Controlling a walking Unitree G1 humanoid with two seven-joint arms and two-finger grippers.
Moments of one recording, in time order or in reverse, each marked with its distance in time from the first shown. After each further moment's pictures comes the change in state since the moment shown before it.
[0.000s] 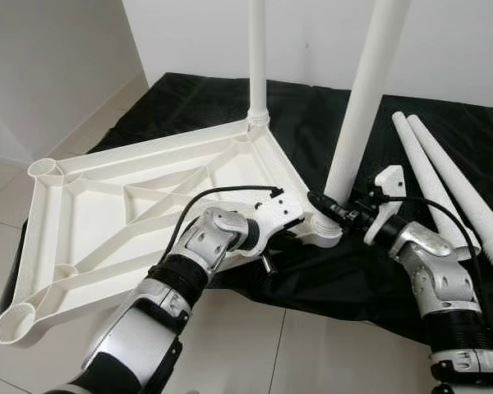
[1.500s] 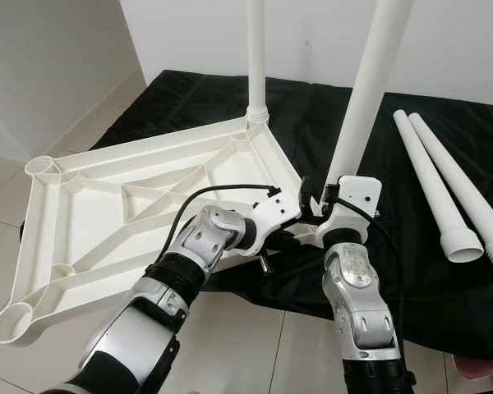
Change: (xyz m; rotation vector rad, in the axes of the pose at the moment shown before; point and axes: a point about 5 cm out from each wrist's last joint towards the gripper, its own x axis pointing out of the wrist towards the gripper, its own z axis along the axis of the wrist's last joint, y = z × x) left arm -0.002 0.000 0.000 0.005 0.002 -0.021; right arm 0.014 0.071 0.012 0.037 -0.106 -0.771
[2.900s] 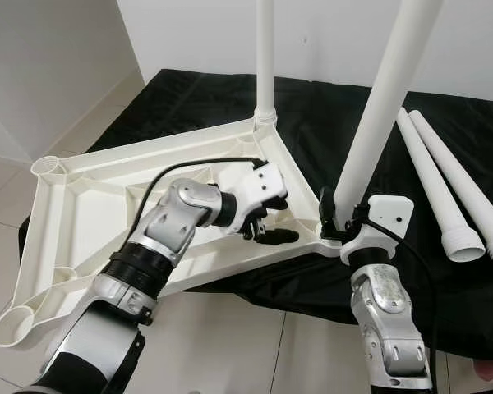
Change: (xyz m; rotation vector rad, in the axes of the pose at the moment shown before) left arm -0.059 0.013 0.030 0.126 -0.135 -0.034; right arm -0.020 -0.036 -0.001 -0.002 -0.048 0.048
